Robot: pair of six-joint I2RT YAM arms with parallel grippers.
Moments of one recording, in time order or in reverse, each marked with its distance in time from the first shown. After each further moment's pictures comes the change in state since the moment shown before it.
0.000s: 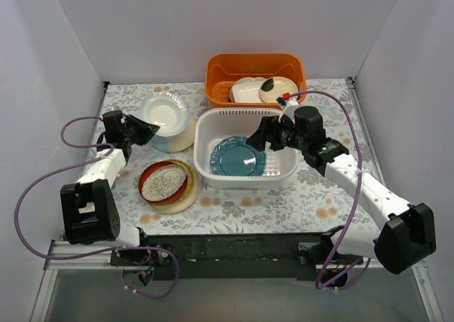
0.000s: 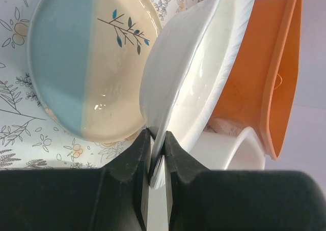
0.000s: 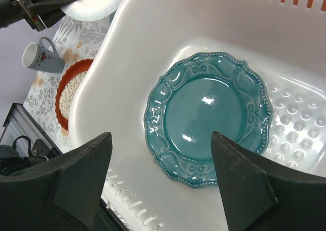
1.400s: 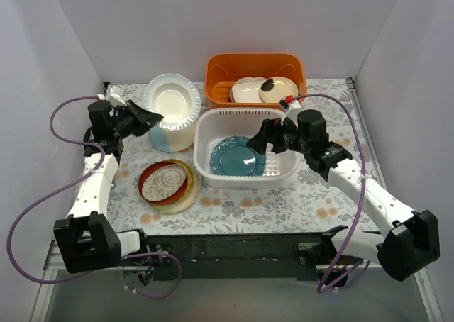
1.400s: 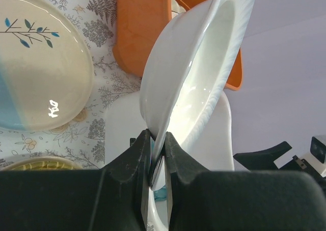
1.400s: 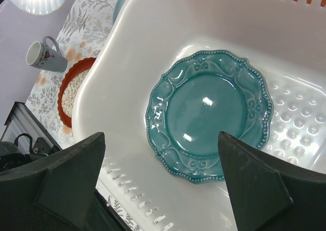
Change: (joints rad) left arm -0.002 -0.222 0.119 -0.162 0.249 0.183; right arm 0.000 -0.058 -0.044 0.010 0.000 0.001
